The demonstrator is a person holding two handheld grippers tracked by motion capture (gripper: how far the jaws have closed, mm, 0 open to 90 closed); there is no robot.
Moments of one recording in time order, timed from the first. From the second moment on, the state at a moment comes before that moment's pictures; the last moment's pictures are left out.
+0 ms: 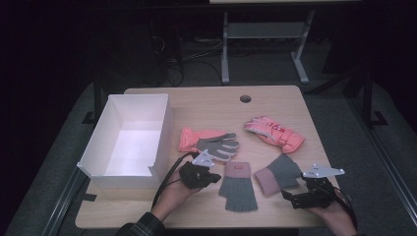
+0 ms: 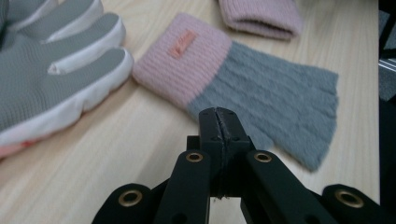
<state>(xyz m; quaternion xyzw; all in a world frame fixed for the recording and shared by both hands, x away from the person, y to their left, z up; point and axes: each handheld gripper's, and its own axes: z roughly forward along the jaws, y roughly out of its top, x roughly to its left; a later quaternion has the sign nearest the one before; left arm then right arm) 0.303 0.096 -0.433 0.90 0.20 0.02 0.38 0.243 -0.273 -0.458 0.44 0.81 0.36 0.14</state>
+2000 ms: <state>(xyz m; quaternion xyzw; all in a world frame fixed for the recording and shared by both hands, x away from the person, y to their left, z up) 0.341 0.064 -0.445 0.92 0.21 0.03 0.31 0.242 -0.273 -0.458 0.44 0.81 0.36 0.15</state>
